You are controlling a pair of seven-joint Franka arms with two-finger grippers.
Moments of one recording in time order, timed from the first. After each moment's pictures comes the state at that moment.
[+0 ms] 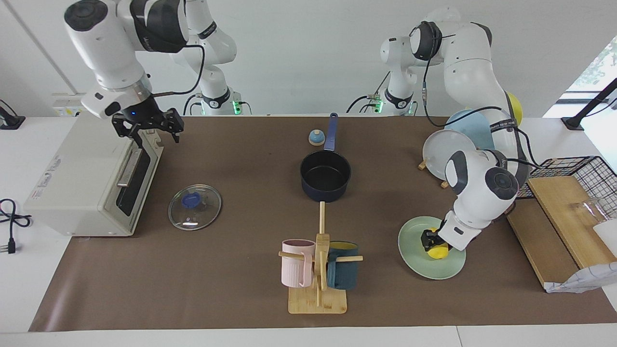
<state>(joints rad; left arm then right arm) -0.12 0.65 -0.03 -1.38 -0.02 2.08 -0.06 0.09 -0.11 -0.05 -1.93 -0.04 1.84 -0.12</state>
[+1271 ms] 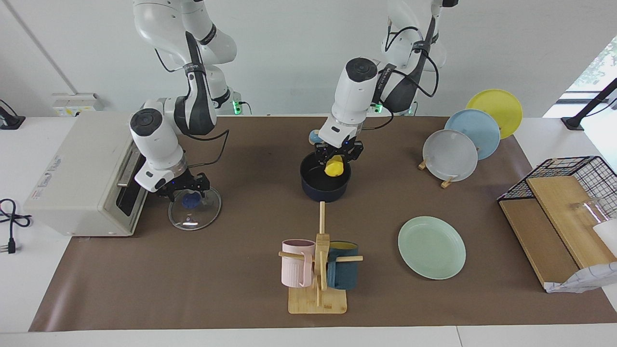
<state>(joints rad) -0.62 0.14 -0.05 -1.92 -0.07 2.16 -0.69 0.06 0.17 -0.05 -2.11 -0.04 2.26 -0.13</state>
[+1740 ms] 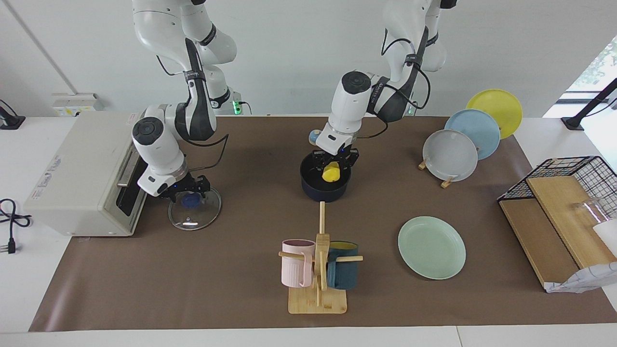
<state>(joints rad) -0.64 0.17 -0.05 -2.00 -0.07 2.29 -0.69 0.06 0.19 -0.05 -2.12 -0.04 2.26 -0.13</state>
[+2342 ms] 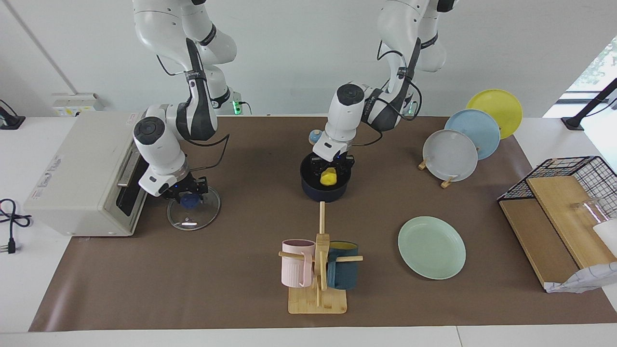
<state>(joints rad) -0.67 0.20 -0.05 -2.09 -0.06 2.41 -0.69 0.06 0.19 -0.05 -2.12 -0.04 2.27 -0.13</state>
